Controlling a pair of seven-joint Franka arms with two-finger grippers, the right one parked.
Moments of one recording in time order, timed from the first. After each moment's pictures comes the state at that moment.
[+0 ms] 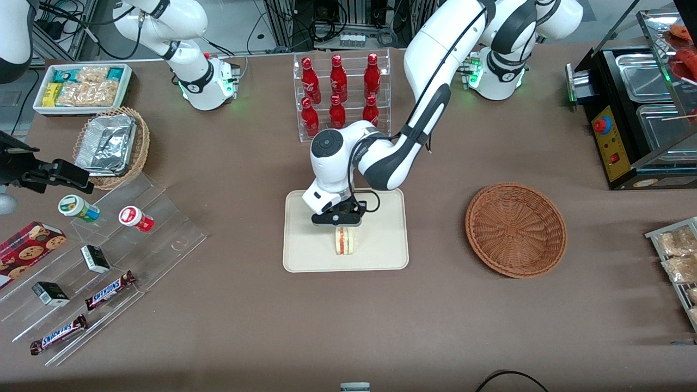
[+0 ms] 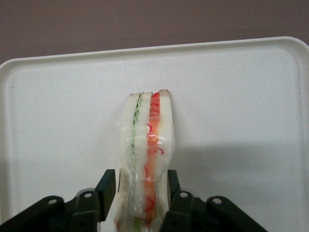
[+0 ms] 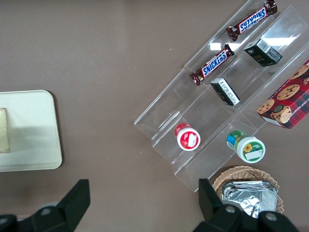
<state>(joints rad) -0.82 0.83 -0.03 -1.32 0.22 2.22 -0.92</state>
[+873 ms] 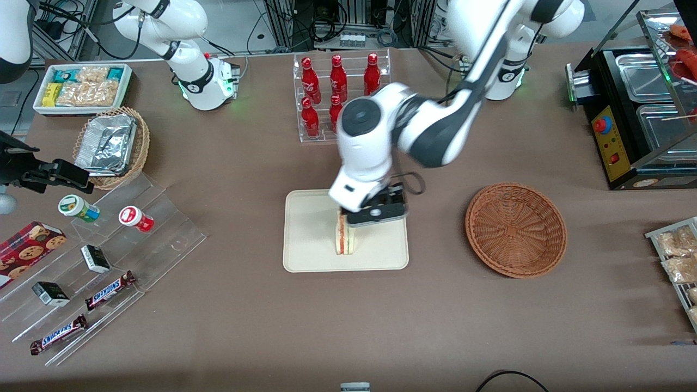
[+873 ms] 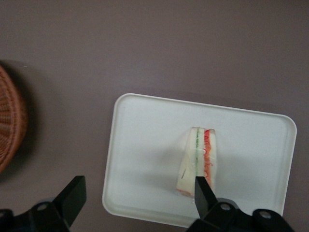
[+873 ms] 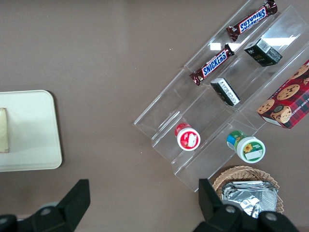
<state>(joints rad) -0.69 0.53 -0.01 -1.28 0.14 1.84 -0.93</state>
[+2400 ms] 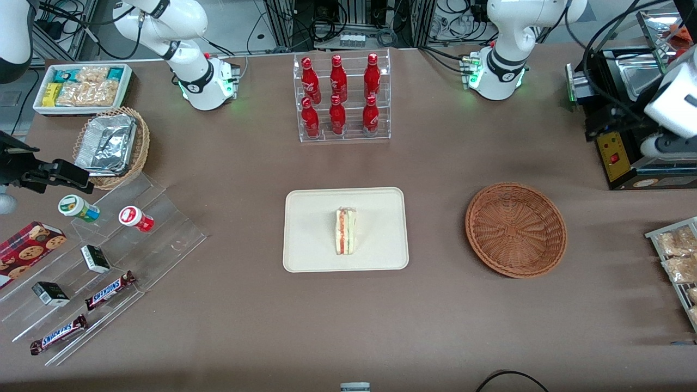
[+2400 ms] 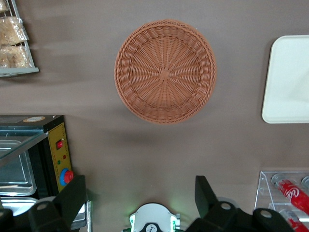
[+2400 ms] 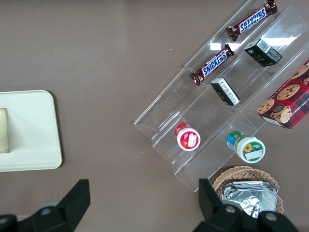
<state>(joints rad) -0.08 -0.04 0.02 -1.53 0.04 1.36 -0.05</state>
